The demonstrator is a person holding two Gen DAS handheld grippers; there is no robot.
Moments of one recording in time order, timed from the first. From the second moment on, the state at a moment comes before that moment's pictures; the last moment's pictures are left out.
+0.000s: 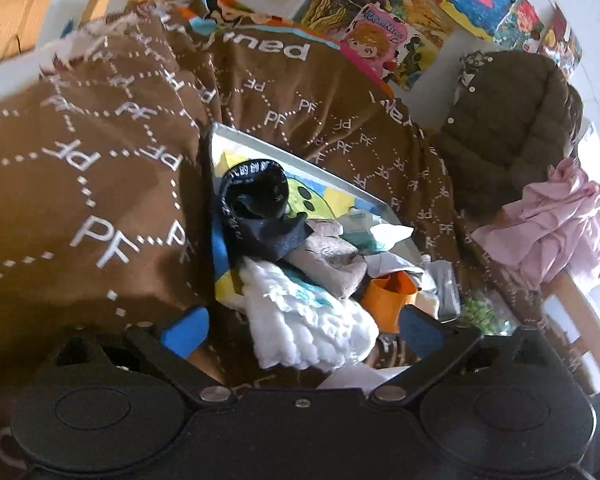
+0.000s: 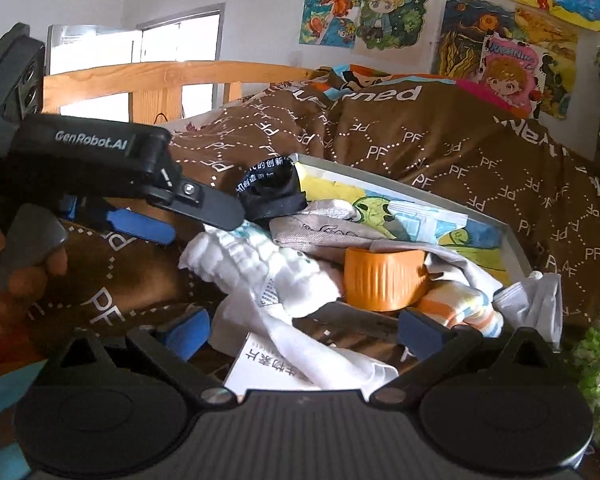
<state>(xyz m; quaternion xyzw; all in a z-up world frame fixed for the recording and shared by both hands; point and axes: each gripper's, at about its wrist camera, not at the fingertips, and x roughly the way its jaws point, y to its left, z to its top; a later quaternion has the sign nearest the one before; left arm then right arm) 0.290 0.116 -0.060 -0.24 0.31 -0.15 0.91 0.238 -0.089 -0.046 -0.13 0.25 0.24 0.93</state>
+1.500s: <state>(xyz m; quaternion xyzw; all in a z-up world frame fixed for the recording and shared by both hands) 0.279 0.118 -0.035 -0.23 0.31 -0.12 0.91 0.228 -0.076 -0.010 -0.19 0.22 0.25 0.92</state>
